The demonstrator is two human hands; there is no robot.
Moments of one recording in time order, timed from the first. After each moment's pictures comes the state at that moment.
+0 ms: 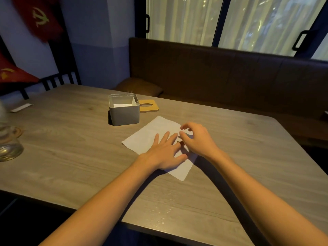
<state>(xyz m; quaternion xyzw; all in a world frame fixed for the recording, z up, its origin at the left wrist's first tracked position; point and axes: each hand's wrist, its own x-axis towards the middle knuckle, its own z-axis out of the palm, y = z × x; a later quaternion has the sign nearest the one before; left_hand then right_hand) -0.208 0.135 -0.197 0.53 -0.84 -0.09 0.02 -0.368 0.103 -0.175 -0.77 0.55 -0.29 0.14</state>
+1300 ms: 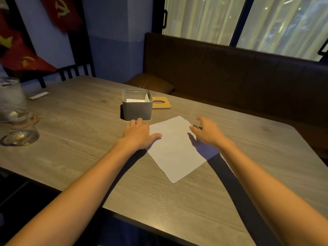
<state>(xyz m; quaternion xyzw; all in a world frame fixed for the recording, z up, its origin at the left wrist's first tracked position) -0.112 0.116 -0.180 0.75 -0.66 -0.06 0.07 -0.362 0.051 -0.171 -0.76 0.61 -0.15 0.16</state>
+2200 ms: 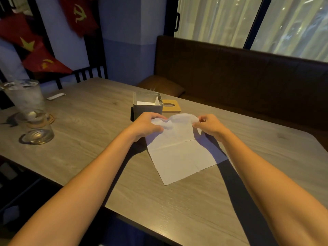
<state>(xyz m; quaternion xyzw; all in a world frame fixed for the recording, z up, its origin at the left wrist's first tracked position) -0.091 0.103 -0.153 0.64 -0.58 -0.35 0.36 -0.328 0.014 -0.153 -0.72 0.61 -0.20 0.28</state>
